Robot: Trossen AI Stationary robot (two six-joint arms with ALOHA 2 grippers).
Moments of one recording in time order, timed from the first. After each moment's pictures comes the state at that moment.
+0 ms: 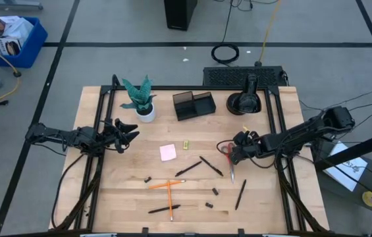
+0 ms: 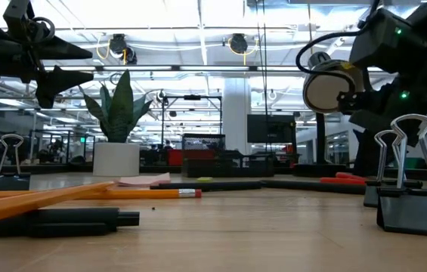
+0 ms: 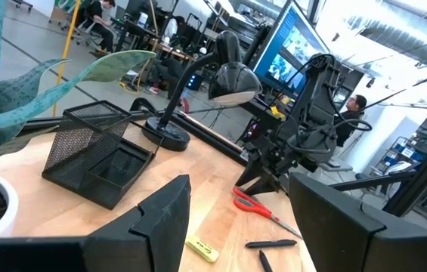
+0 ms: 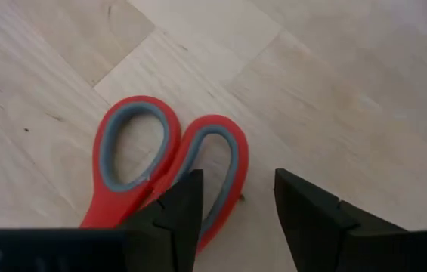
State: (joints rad) left arm -0.18 0.07 0.01 0.12 -0.47 -0.46; right arm 0.21 1.29 0.43 -0.38 0.42 0.96
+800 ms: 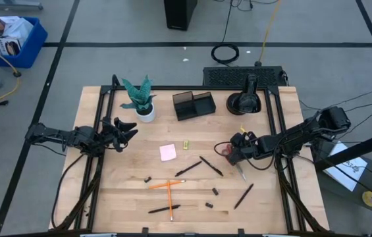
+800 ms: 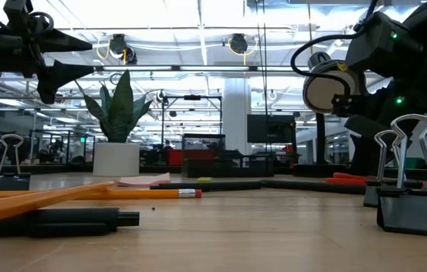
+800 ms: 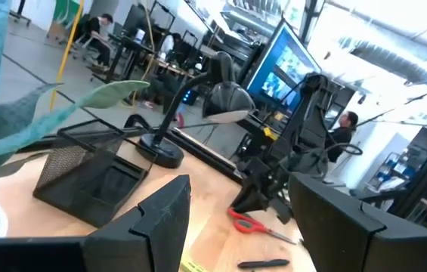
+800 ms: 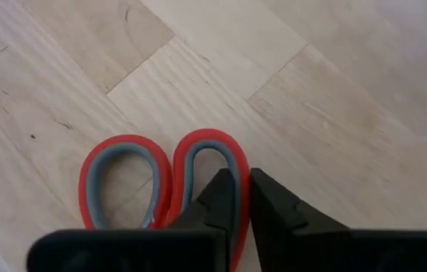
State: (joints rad) left arm -0.18 0.07 0.01 0.19 -0.48 -0.43; right arm 0.21 1.38 0.43 -0.30 0.42 0.91
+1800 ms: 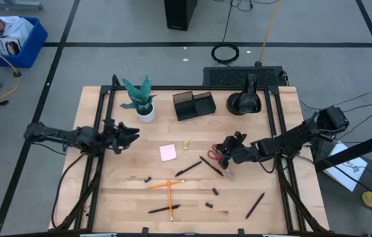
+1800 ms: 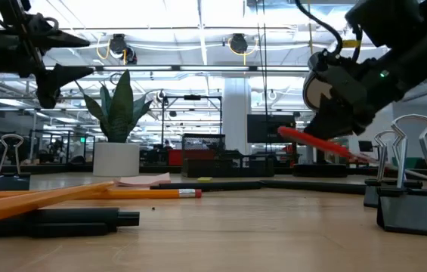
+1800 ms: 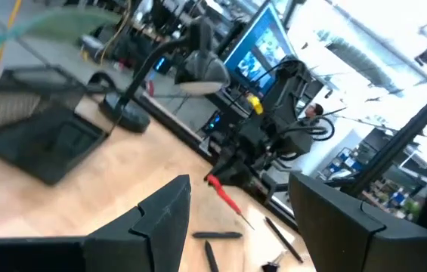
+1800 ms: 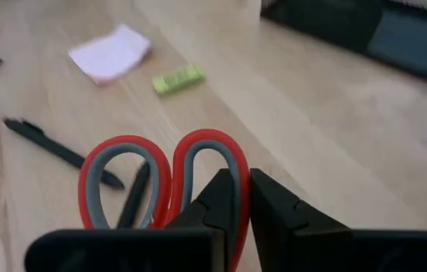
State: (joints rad) left arm -0.18 0.11 0.01 0.18 -0.36 -0.64; right arm 0.28 1.38 0.43 0.22 0.58 0.61
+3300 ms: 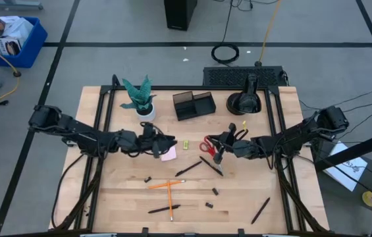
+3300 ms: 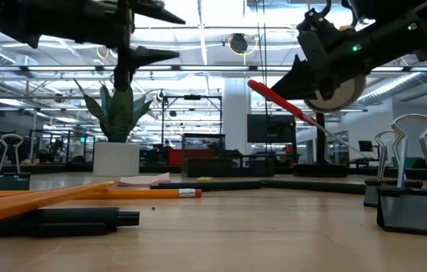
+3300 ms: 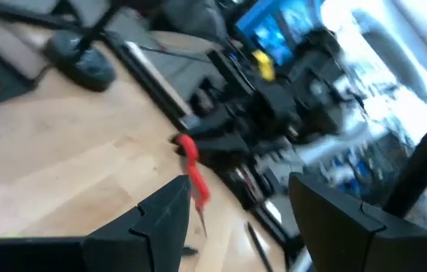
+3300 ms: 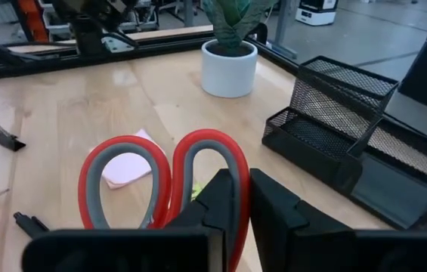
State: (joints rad) left arm -0.18 1.32 0.50 0.76 -0.36 -0.89; right arm 0.23 1.38 0.49 0.48 0.66 0.25
